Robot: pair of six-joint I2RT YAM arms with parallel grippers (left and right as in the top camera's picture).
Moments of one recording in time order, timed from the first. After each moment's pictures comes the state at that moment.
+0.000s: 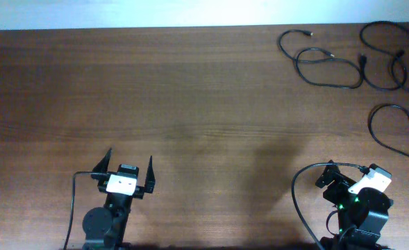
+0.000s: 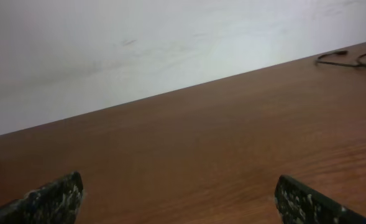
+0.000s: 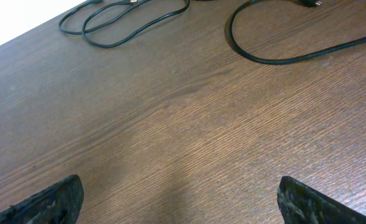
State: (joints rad) left arm -0.03 0.01 0.01 -0.07 0.09 0.23; right arm -0.27 0.24 0.24 -0.55 0.04 0.31
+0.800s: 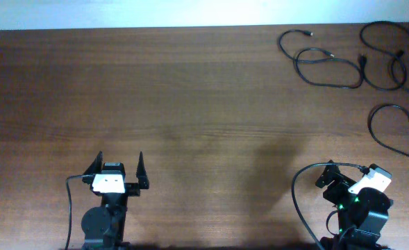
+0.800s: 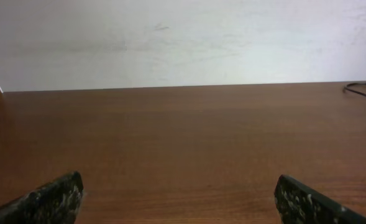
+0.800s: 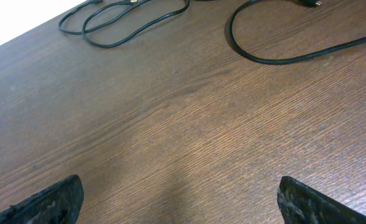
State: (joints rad) left arm 0.00 0.01 0.01 -0.07 0.00 0.04; right arm -0.27 0.24 0.24 -0.55 0.04 0.31
